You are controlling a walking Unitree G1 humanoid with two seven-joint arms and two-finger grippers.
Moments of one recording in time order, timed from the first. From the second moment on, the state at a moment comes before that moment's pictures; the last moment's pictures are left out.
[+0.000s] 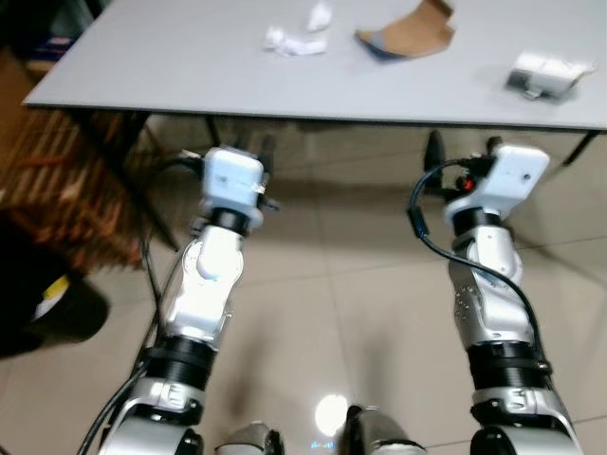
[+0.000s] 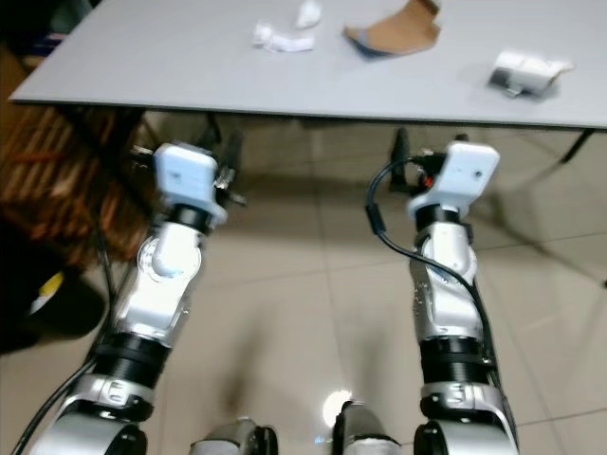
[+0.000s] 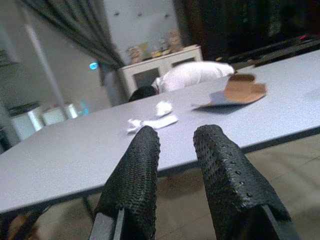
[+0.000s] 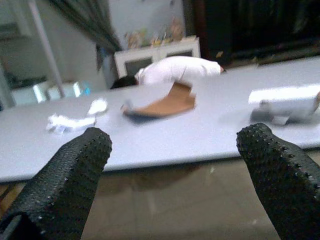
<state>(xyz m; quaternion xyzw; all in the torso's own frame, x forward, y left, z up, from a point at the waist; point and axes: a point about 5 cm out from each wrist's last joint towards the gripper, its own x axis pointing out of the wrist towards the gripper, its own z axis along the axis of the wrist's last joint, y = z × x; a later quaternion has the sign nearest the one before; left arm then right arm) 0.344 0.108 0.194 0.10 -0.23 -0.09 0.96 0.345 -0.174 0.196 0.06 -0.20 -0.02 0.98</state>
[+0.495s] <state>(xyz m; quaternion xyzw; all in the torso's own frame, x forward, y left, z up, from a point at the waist) 0.343 0.108 0.196 0.10 -0.23 -0.09 0.96 0.343 -0.162 0.191 0.06 -0.18 0.00 0.98</state>
